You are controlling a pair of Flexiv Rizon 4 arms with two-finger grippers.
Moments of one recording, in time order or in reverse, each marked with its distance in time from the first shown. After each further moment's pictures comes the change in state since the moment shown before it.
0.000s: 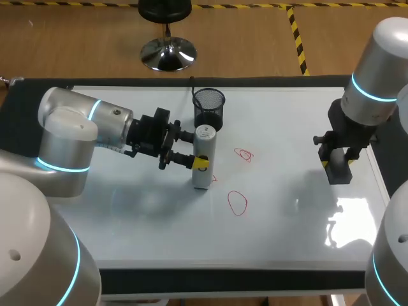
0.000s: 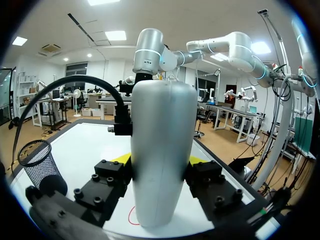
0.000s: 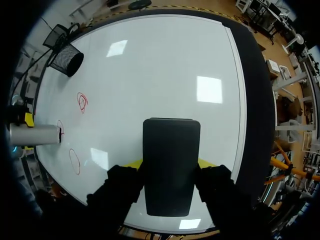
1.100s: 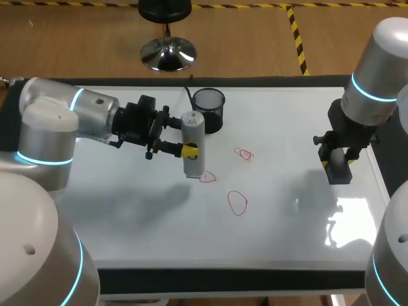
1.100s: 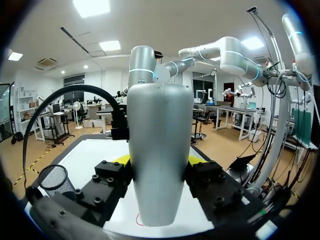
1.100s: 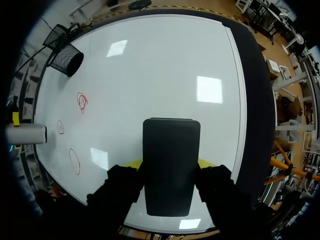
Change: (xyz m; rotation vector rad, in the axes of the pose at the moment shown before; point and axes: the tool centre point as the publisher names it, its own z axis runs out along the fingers) left arm 0.011 -0.045 -0.036 0.046 -0.015 0.093; right arm 0.000 0.000 0.000 0.000 0.000 0.000
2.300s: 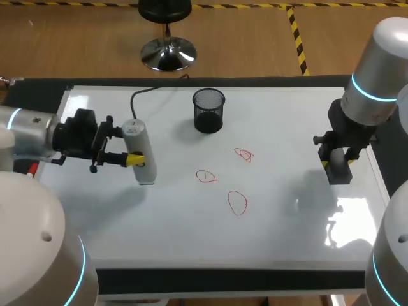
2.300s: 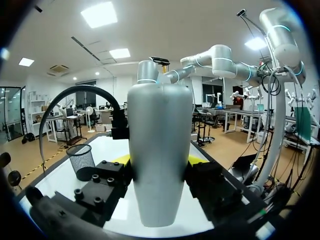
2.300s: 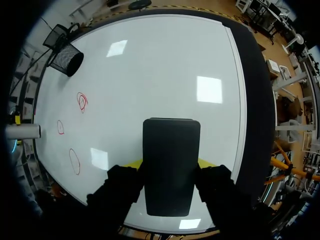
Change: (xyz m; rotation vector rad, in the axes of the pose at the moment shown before) left arm 0.035 0.033 -0.114 0.058 -0.114 0.007; right arm 0.000 0.000 0.000 0.000 0.000 0.000
